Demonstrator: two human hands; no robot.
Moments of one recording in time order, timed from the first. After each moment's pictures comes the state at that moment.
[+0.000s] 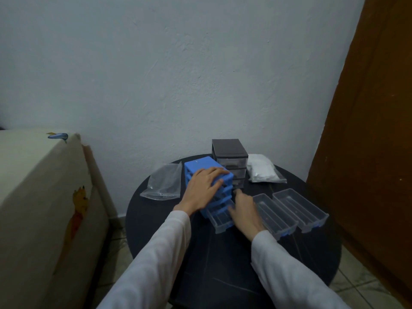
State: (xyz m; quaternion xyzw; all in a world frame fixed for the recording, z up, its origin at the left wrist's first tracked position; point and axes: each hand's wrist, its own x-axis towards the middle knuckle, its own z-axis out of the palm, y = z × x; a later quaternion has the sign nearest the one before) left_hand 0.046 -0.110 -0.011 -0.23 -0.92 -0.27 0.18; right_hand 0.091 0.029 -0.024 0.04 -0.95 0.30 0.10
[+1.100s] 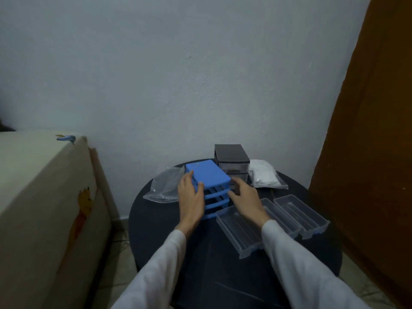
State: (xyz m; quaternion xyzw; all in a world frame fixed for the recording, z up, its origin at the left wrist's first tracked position) left_hand 0.078 -0.106 -0.024 0.03 -0.79 -0.56 0.25; right_hand 0.082 0.036 0.011 0.10 -0.89 0.44 0.09
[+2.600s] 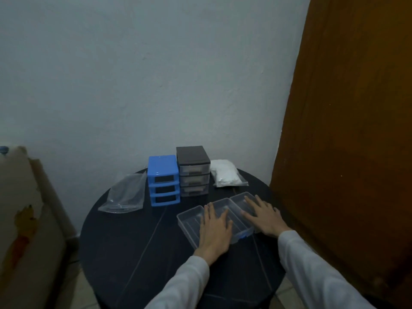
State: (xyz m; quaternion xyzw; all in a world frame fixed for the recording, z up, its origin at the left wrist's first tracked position) left_hand 0.104 0.020 -0.058 -0.12 -0.96 -0.24 0.01; right_hand 0.077 0.181 -0.035 -0.03 -0.99 0.13 -0.07
